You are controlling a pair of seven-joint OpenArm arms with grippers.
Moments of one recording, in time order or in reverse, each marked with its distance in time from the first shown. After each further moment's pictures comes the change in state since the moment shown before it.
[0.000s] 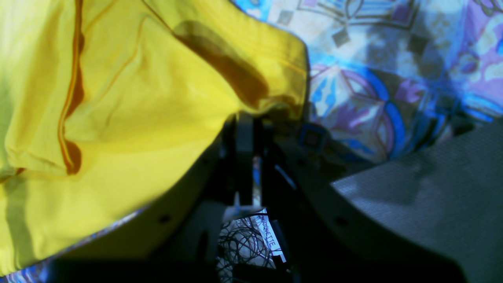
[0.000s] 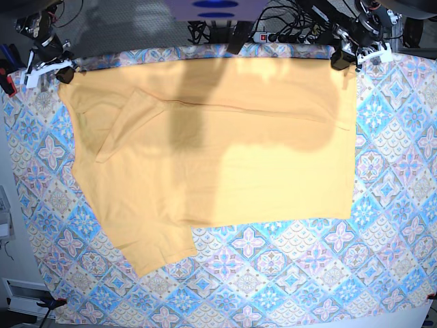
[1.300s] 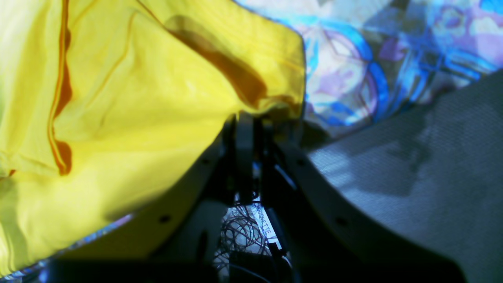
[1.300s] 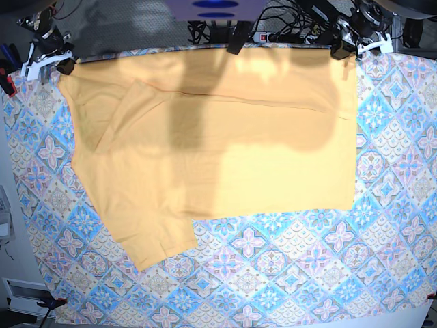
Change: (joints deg) left arm 3.1 -0.3 -0.4 0.1 -0.4 -0.2 1.3; right arm -2.7 0.0 -0.1 -0.2 0.0 0.1 0.5
